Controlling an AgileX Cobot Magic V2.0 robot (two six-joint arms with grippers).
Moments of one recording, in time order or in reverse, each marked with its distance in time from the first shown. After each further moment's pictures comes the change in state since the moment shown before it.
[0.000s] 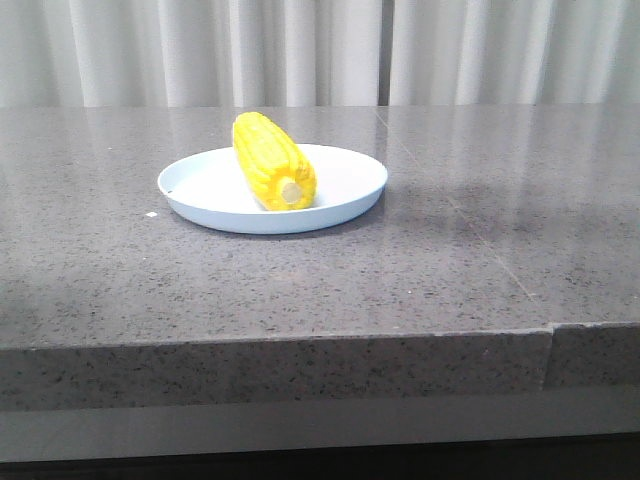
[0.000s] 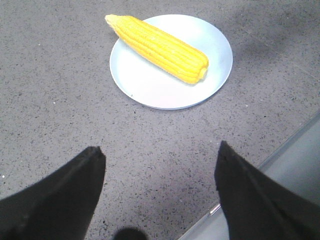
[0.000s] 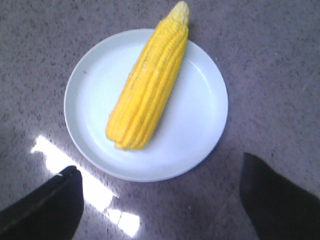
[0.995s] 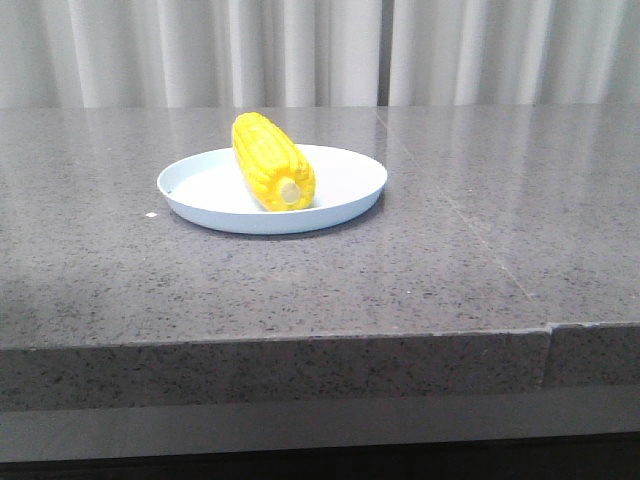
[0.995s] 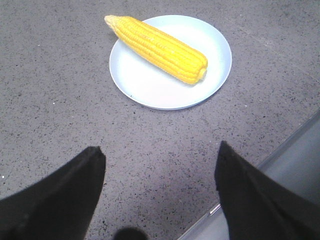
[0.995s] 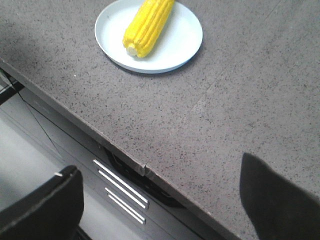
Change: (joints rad) left arm 0.000 0.000 0.000 0.000 0.000 0.000; right arm 0.000 -0.938 0.680 -0.008 -0.041 -0.011
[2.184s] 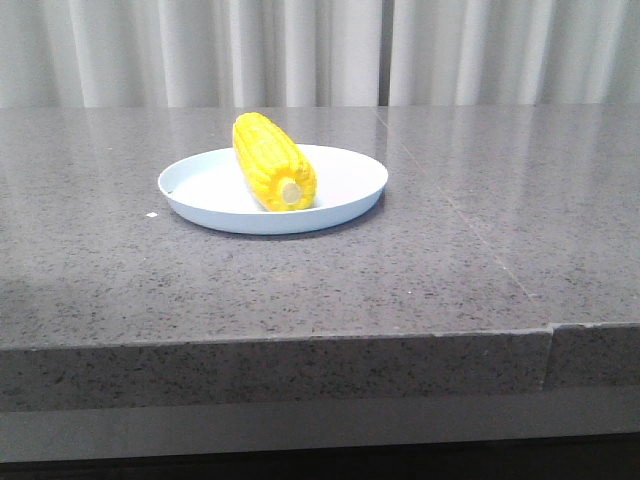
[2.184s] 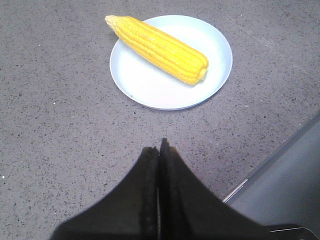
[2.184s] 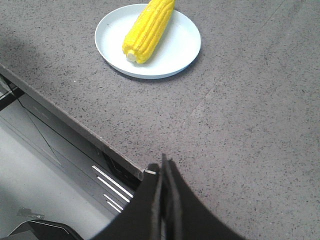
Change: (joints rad) left arm 0.000 -0.002 0.003 0.000 -0.002 0.000; right arm 0.000 -0.011 0.019 -0.002 -0.022 0.000
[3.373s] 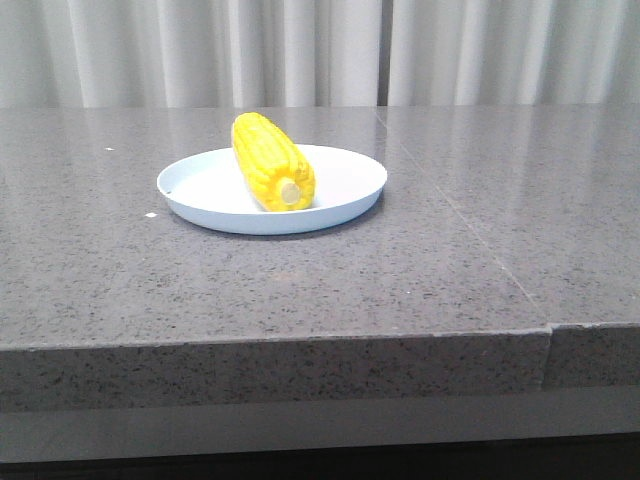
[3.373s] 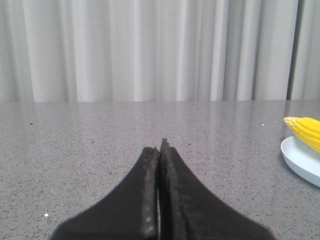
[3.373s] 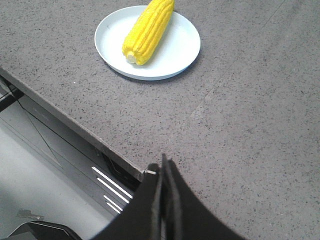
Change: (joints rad) left arm 0.559 -0.822 0.951 -0.094 -0.879 -0.001; right arm 0.000 0.000 0.000 0.000 -0.004 0.000
